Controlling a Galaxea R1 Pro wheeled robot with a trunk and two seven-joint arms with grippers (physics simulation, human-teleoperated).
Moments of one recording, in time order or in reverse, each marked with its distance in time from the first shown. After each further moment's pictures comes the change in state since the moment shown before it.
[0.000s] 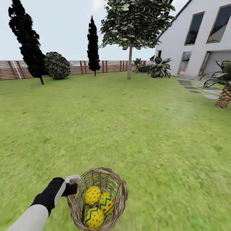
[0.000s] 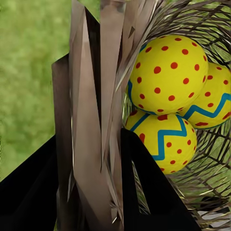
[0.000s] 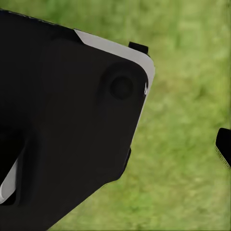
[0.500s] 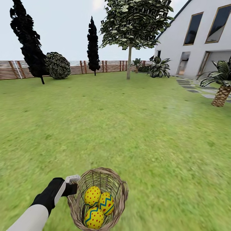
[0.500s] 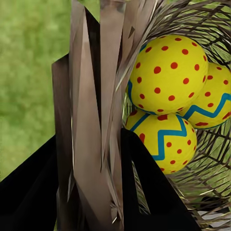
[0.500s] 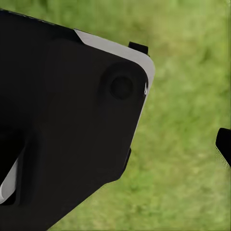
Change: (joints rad) left arm 0.000 0.000 0.000 0.000 0.000 0.000 0.000; right arm 0.000 0.000 0.000 0.000 0.000 0.000 0.000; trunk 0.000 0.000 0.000
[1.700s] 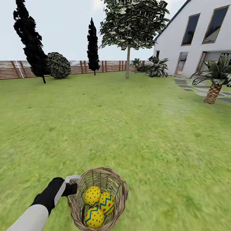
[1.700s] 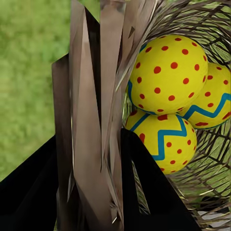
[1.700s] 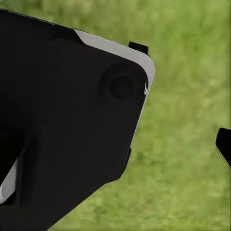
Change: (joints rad) left arm -0.001 0.000 0.001 0.000 0.000 0.000 0.000; right arm 0.000 0.000 0.000 0.000 0.000 0.000 0.000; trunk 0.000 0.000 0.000
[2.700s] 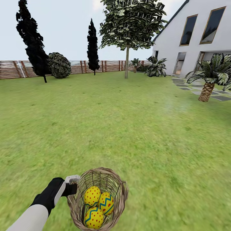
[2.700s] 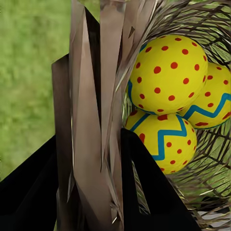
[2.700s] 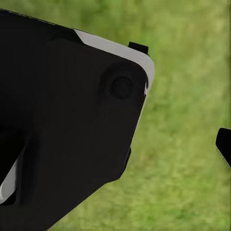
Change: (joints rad) left arm 0.000 0.002 -0.001 0.001 0.000 -0.001 0.000; right arm 0.000 0.000 0.000 0.000 0.000 0.000 0.000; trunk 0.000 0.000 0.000
